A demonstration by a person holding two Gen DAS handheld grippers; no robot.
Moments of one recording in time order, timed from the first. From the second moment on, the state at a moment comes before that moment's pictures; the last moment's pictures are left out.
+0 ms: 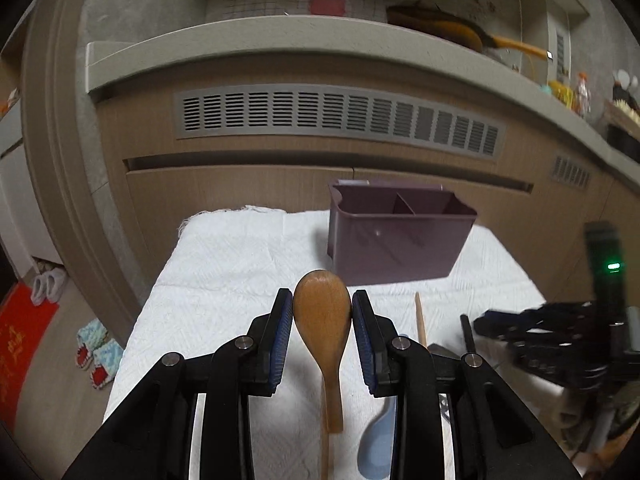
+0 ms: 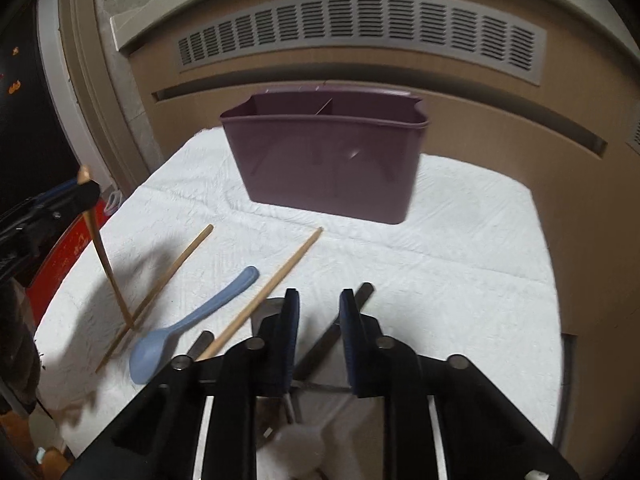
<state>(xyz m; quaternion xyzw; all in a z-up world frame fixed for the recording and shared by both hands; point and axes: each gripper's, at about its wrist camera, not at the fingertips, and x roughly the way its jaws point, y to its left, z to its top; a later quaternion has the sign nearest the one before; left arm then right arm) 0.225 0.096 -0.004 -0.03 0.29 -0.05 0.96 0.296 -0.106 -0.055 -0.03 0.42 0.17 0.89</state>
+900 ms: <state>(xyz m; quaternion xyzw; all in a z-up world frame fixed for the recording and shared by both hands) 0.208 0.116 -0.005 -0.06 0.28 -0.08 0.95 0.328 -0.076 -0.056 -0.01 0.44 0.14 0.89</state>
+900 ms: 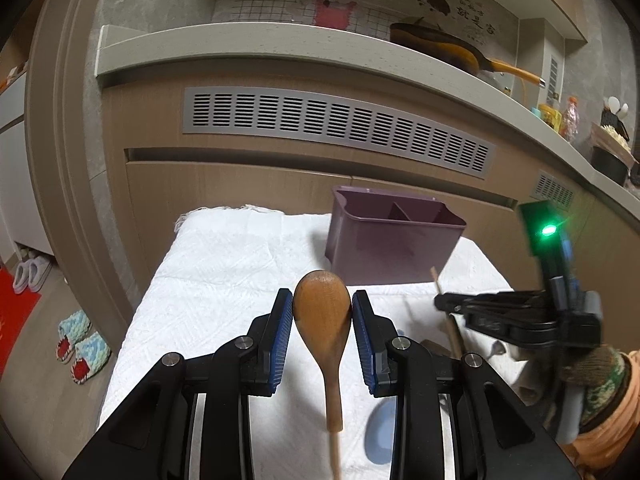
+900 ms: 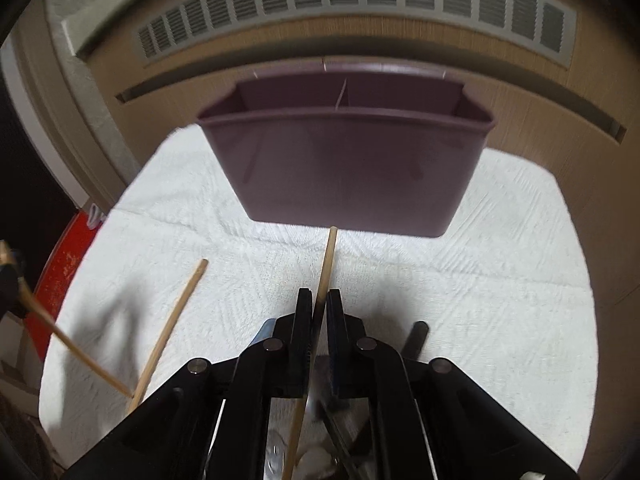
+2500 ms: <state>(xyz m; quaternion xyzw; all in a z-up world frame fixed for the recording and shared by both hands) 0.452 0.023 0.004 -0.04 0.35 -0.14 0.93 0.454 -0.126 0.026 0.02 0.35 0.18 0.92</state>
